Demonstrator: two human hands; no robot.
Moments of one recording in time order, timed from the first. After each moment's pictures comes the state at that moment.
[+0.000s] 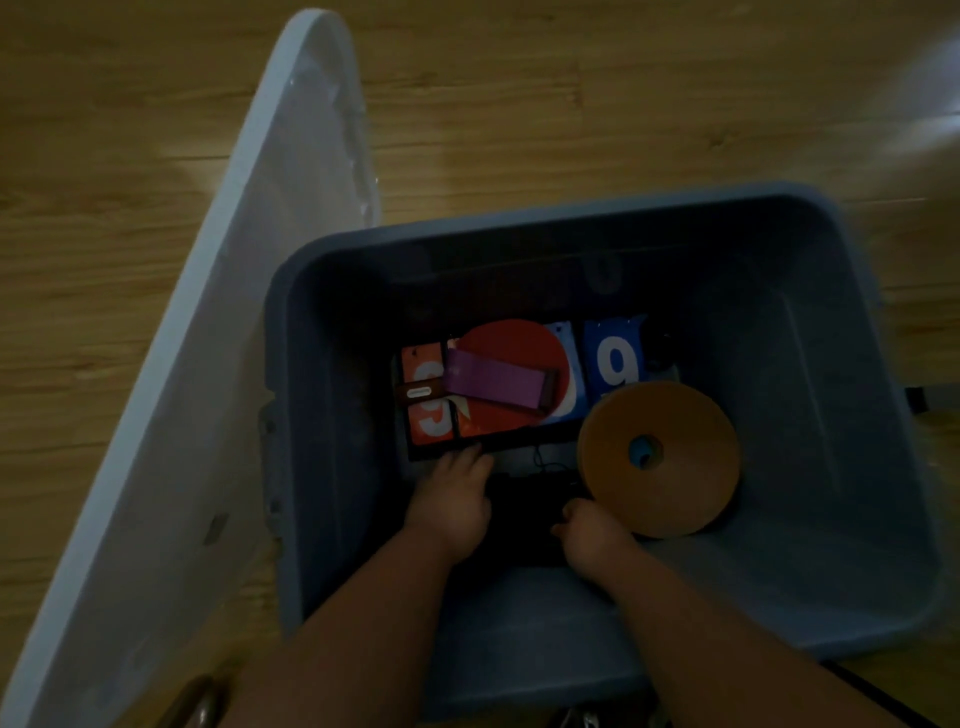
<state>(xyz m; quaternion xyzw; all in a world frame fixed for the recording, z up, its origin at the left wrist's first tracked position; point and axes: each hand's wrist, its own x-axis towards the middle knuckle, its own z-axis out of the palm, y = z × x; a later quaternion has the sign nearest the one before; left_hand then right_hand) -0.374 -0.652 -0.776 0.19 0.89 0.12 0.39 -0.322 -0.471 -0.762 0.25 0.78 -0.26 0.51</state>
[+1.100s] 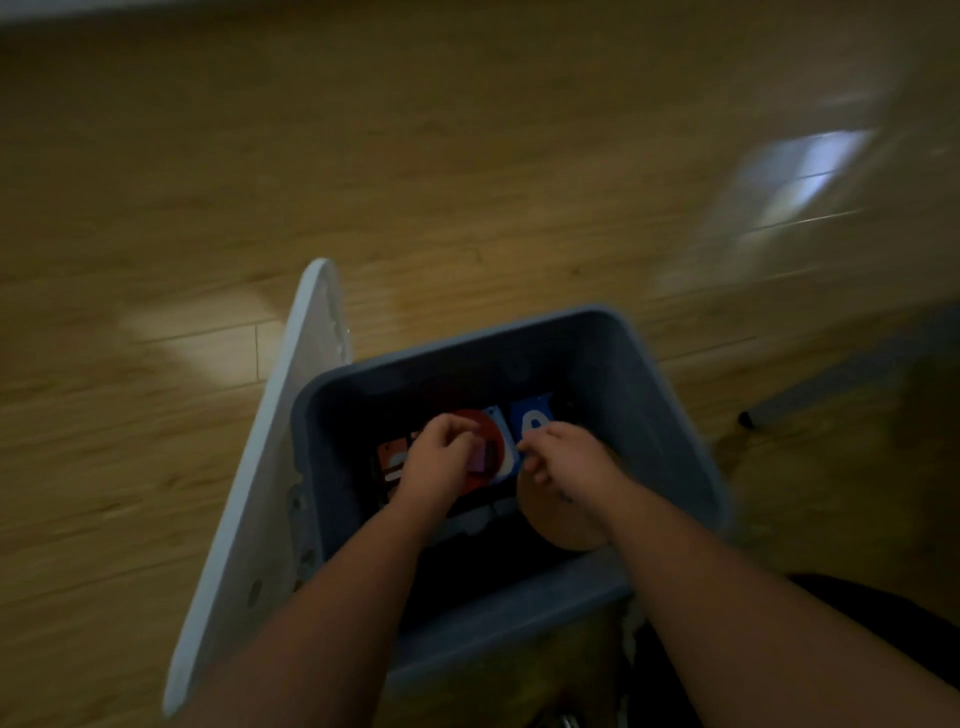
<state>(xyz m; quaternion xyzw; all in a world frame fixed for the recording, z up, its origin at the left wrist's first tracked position) -0.425 -0.599 -0.573 -0.06 0.78 0.55 0.29 -0.368 -0.445 -0.534 0.35 0.72 -0.56 0.20</state>
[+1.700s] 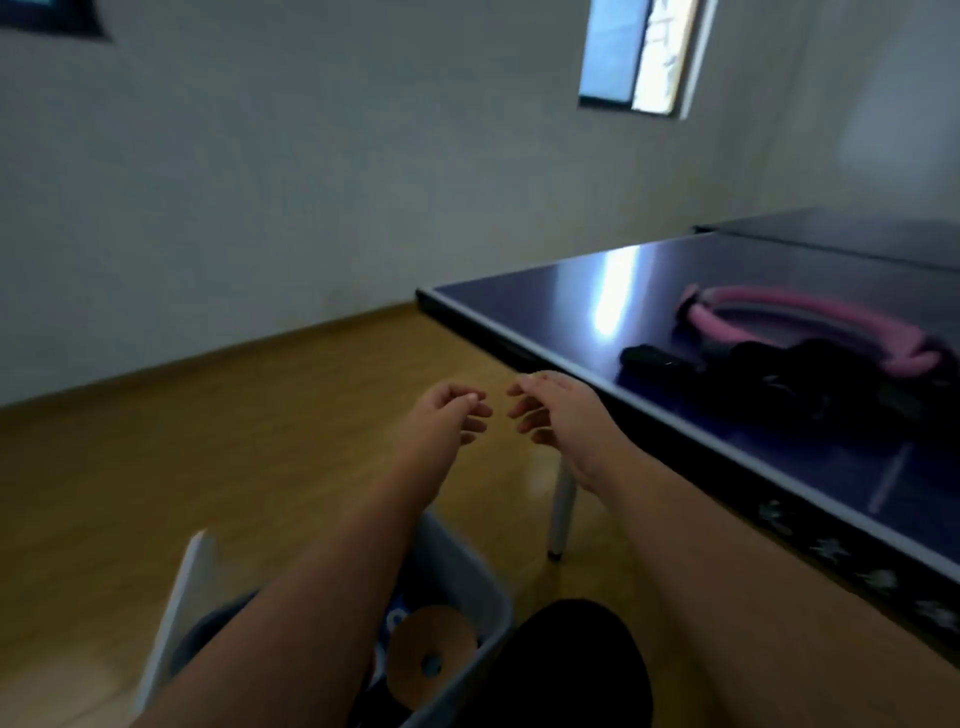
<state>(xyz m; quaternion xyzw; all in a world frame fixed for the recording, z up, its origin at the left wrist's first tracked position) -0.259 -0.477 -0.181 0.28 0.67 0.66 0.22 -0.149 -0.372 -0.154 0.26 0.71 -0.61 -0.25</state>
